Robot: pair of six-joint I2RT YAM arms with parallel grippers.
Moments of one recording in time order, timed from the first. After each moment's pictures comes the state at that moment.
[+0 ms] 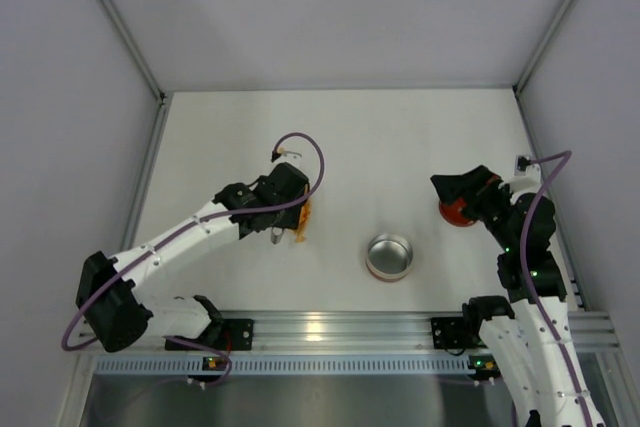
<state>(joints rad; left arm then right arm) -0.80 1.28 1.06 -0.78 -0.39 -0.48 0.05 0.49 0.60 -0.27 -0.26 0.70</state>
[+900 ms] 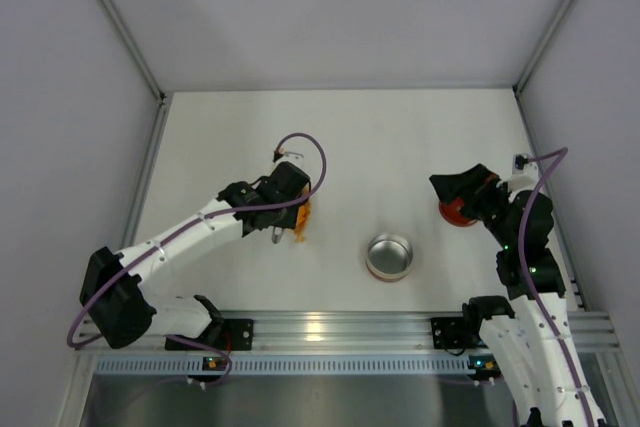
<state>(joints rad) -0.78 1.31 1.05 -0.76 -0.36 -0.47 0.05 0.51 0.60 -0.27 -0.27 0.70</state>
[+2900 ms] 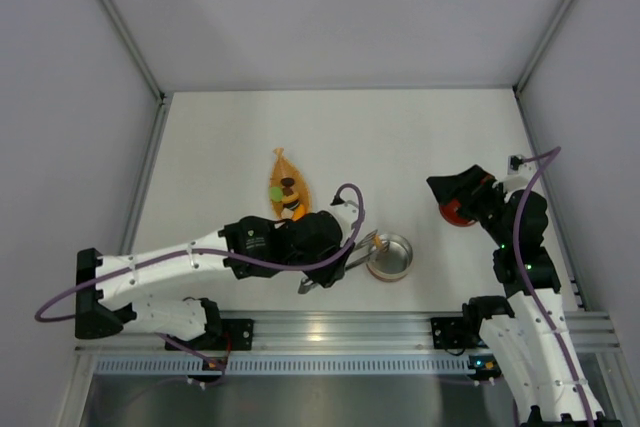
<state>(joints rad) -1.28 1.21 1.17 -0.83 -0.14 -0.51 0.05 0.53 0.55 -0.23 -0.28 0.71</state>
